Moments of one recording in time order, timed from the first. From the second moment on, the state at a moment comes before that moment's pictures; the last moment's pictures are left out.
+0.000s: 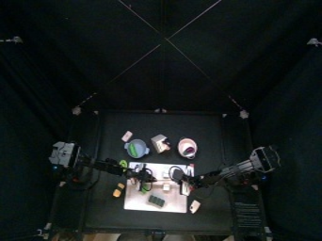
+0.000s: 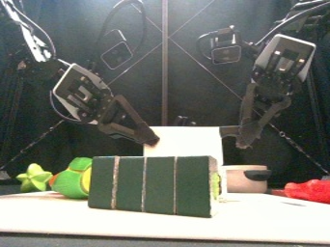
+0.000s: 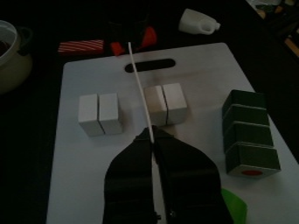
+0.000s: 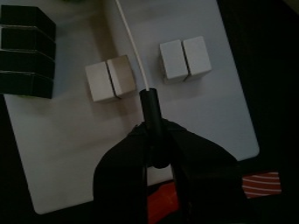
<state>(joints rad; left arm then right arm) -0.12 0.09 0.87 0.12 -0.52 -0.02 0.24 -0.13 0.75 -0.65 0.46 1.06</state>
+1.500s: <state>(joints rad) 0.01 0.16 0.82 0.17 -0.52 -0.02 0.16 -0.18 0.79 -0.71 0.49 1.07</state>
